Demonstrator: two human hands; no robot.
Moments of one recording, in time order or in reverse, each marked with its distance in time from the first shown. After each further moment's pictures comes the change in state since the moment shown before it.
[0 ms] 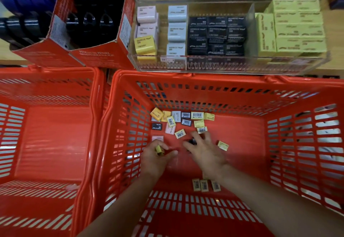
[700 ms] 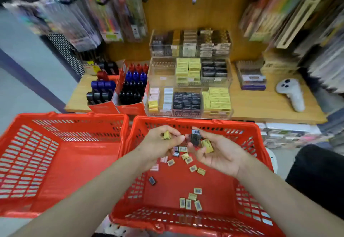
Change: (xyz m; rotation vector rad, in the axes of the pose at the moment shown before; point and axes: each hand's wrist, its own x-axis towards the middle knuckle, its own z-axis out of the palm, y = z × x) left_hand -0.121 0.217 -0.074 -0.215 -0.367 0.170; right_hand -0.151 -0.015 -0.239 2.378 -0.207 0.333
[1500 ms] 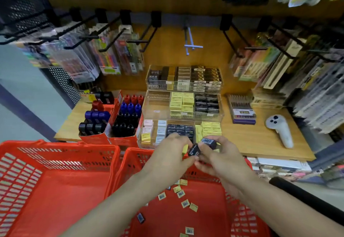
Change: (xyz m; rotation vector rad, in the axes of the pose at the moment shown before) left_hand -0.003 0.093 0.031 0.901 0.091 0.519; right_hand -0.041 -0.042 0.062 -0.539 0.325 -0.607
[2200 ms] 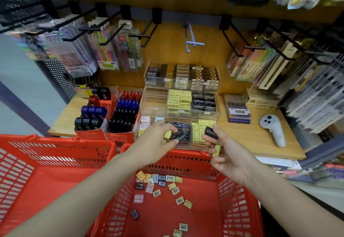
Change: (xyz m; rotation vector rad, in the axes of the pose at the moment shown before) left_hand 0.019 -0.043 -0.013 -0.039 -0.032 0.009; right_hand 0.025 -0.006 -0.028 0.187 0.028 0.311
